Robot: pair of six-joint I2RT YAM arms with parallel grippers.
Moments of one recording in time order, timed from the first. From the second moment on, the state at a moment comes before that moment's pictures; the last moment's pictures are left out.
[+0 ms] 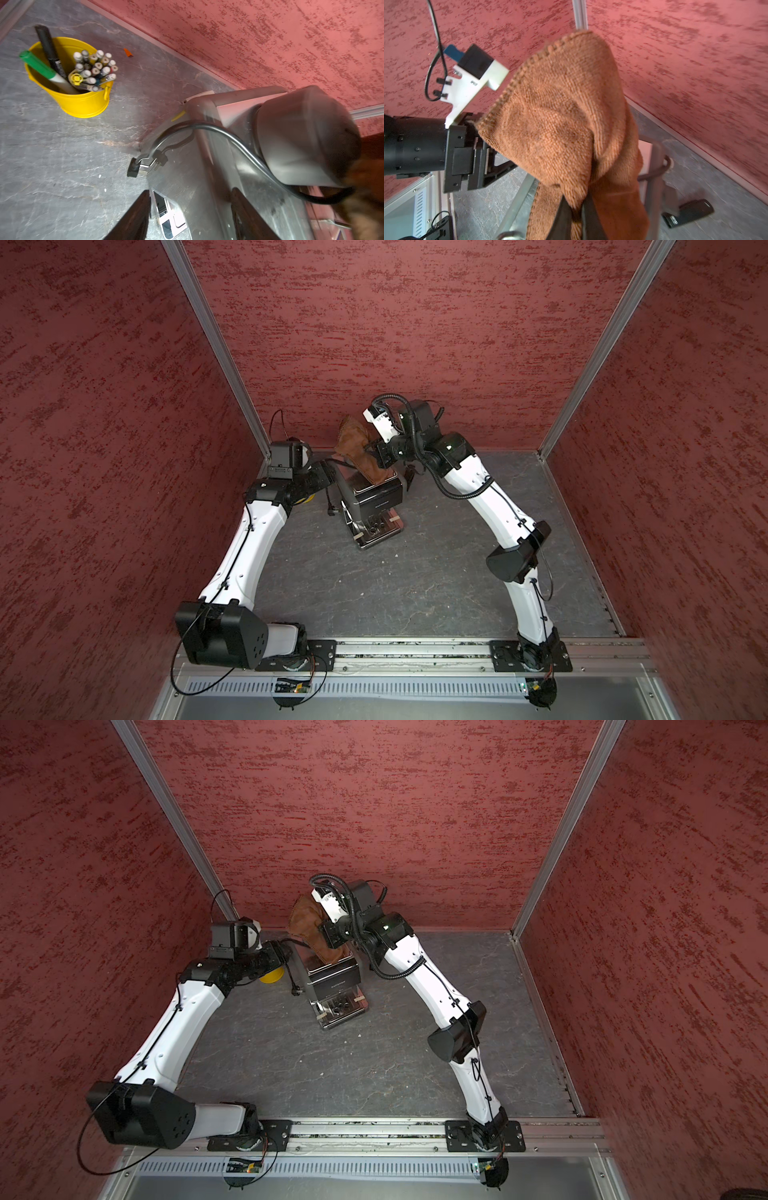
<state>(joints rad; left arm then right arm) -0.07 1.35 1.33 -0.66 0.19 -0.53 0.71 2.20 2.59 -0.87 -0.29 0.04</state>
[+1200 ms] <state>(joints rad) -0.01 1.37 1.31 -0.58 0.32 -0.52 0.65 2.20 2.47 -0.76 -0.08 0.20</state>
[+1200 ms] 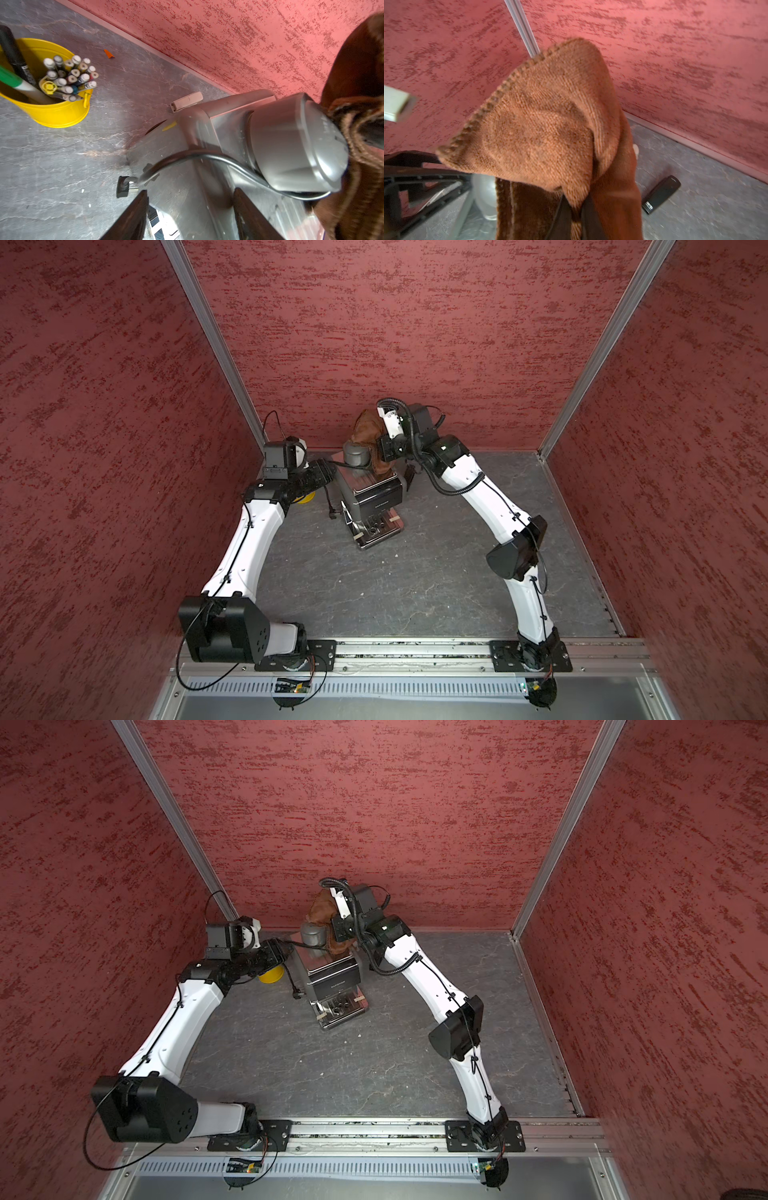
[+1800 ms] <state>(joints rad) -0.01 1.39 1.27 -0.48 0.38 -0.61 0.57 1.90 1.82 -0.40 -0.31 0.37</state>
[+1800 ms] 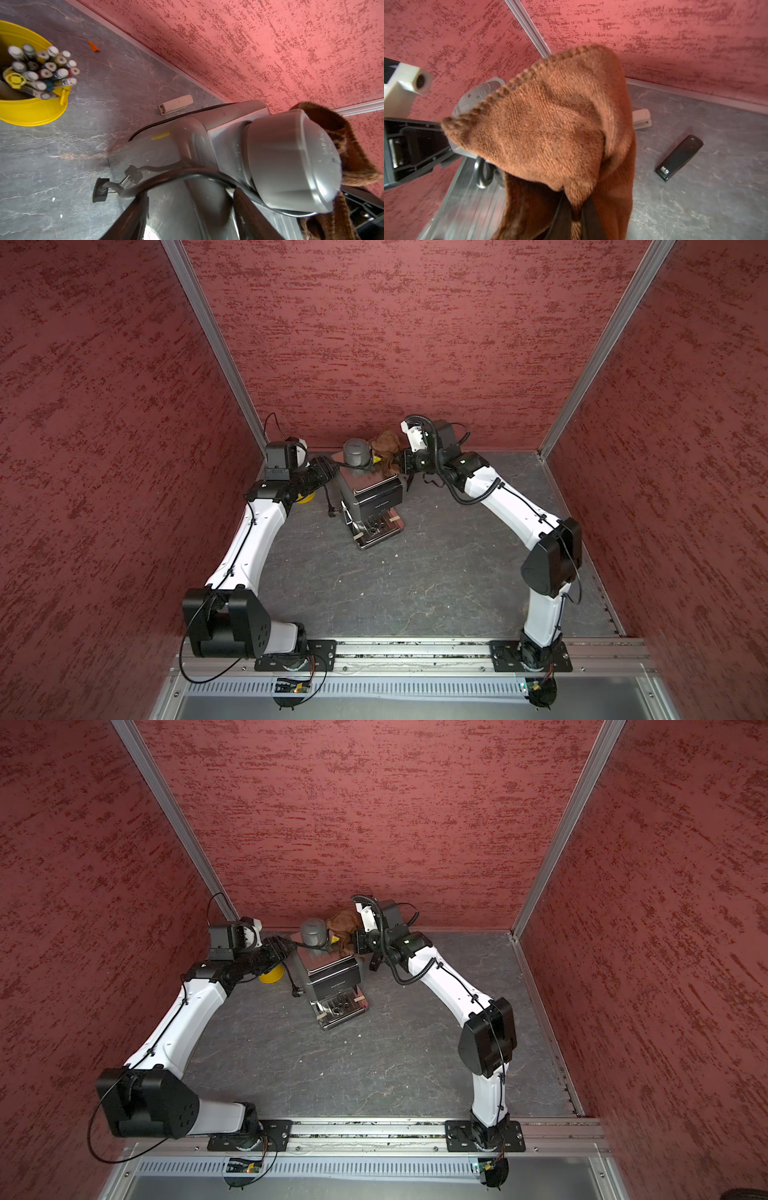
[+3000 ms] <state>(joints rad) -0.02 1.44 1.27 -0.40 0.47 -0.61 0.59 1.71 1.48 -0.06 -0.44 0.60</state>
